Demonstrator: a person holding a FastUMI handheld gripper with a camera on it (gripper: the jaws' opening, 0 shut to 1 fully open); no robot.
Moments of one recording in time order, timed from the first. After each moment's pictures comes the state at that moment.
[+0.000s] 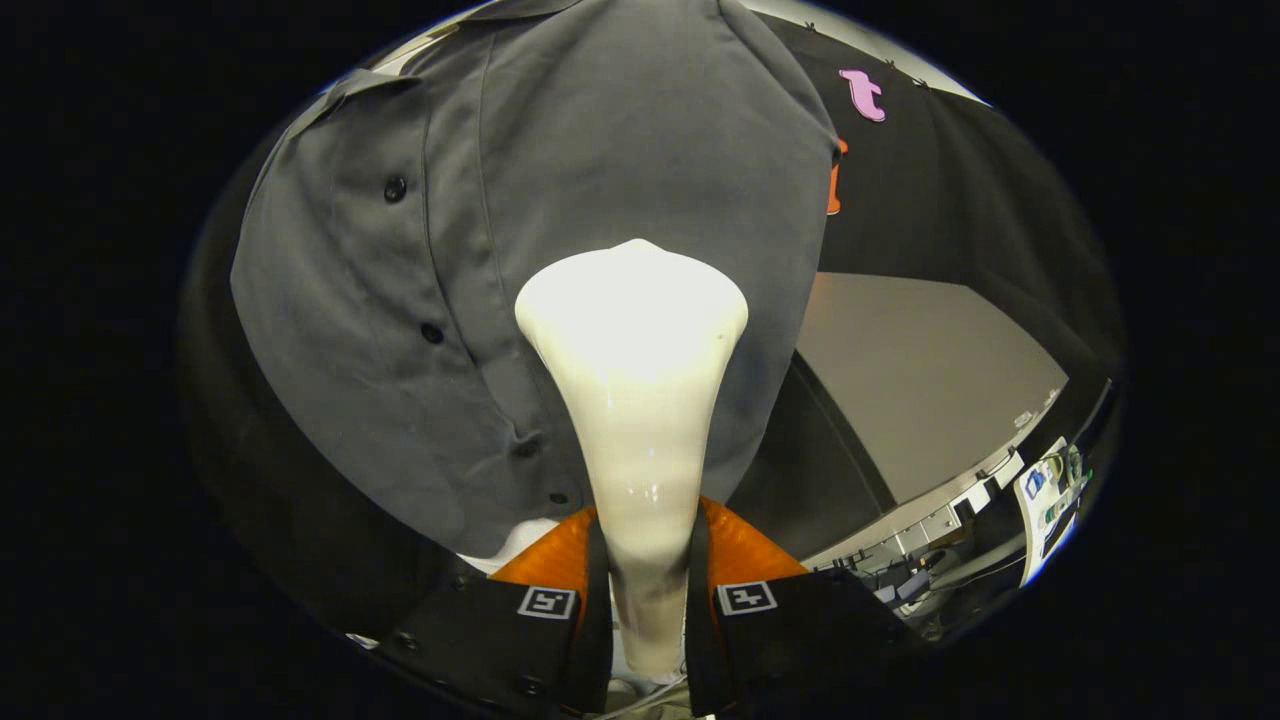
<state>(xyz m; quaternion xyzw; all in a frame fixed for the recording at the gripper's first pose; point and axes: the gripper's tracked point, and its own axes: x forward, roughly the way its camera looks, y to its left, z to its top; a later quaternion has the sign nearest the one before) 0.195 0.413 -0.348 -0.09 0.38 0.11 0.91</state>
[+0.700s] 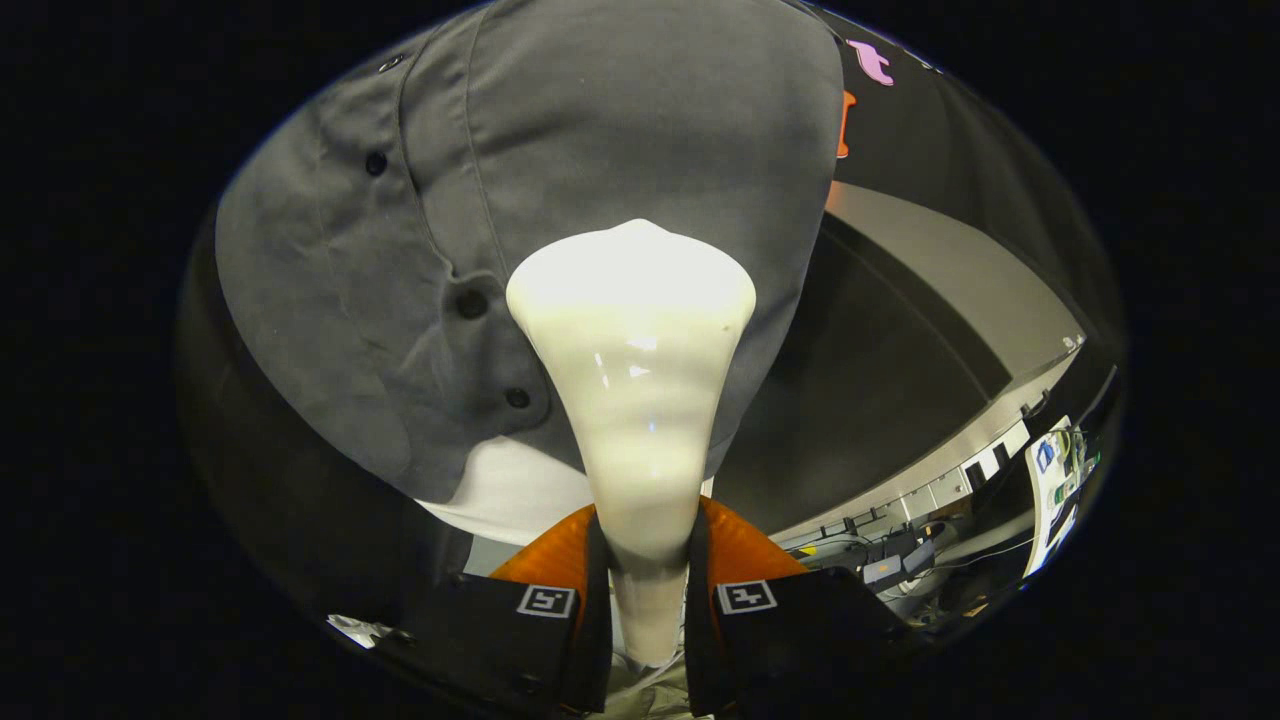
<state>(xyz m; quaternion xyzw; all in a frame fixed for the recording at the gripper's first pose) 0.171 0.387 -0.440 -0.11 0.45 0.10 0.88</state>
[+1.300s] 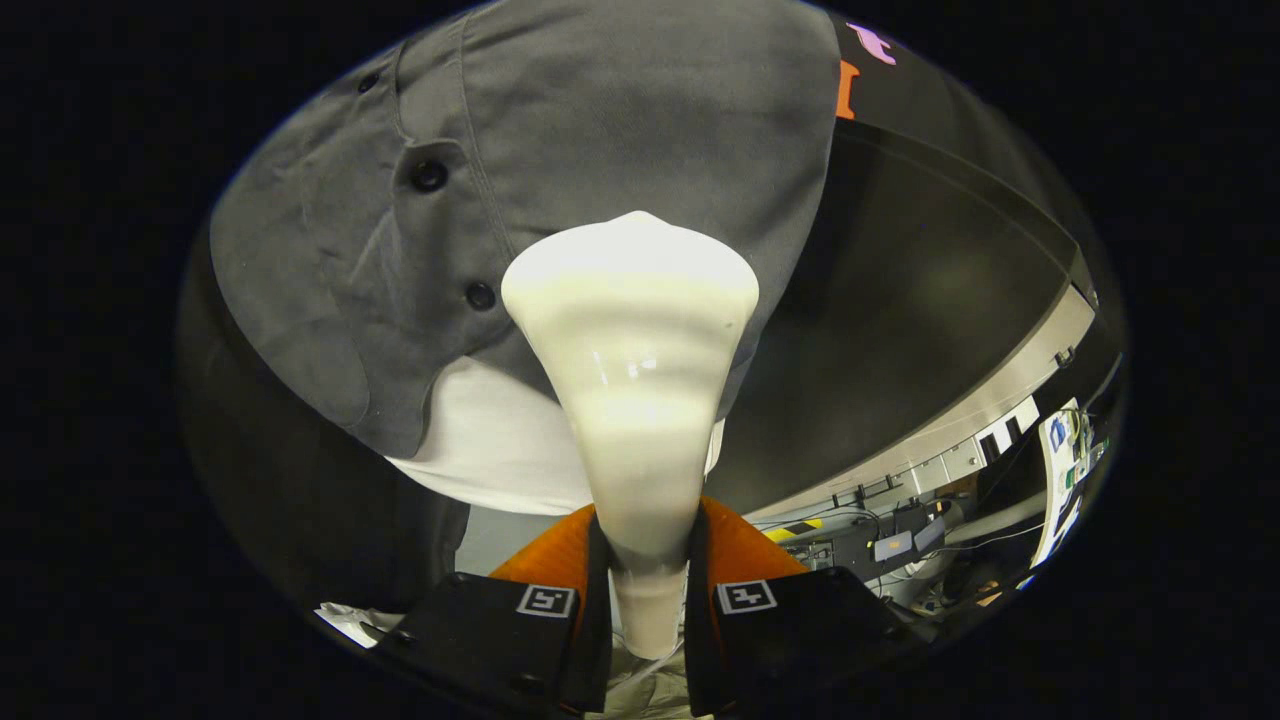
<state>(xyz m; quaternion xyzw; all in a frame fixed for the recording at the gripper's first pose) 0.144 0.366 -0.512 -0.11 0.49 0.09 0.86</state>
